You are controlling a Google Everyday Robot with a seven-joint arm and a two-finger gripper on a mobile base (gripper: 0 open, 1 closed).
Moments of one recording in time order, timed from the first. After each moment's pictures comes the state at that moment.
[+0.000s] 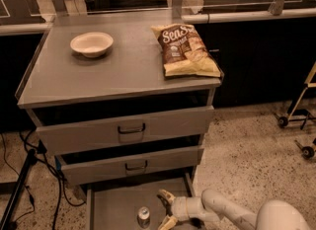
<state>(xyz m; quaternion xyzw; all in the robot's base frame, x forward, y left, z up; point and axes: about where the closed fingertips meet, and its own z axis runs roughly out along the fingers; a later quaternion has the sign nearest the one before) 0.489 -0.015 0.207 -0.52 0.64 0.41 0.39</state>
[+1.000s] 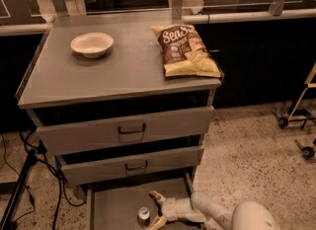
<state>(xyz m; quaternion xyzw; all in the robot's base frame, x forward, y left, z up) 0.506 0.030 0.157 -0.51 0.62 0.43 0.41</state>
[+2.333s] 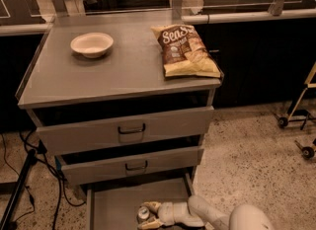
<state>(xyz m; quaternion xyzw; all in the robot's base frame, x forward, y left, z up) 0.484 0.049 0.147 -0.50 0.62 0.46 0.40</state>
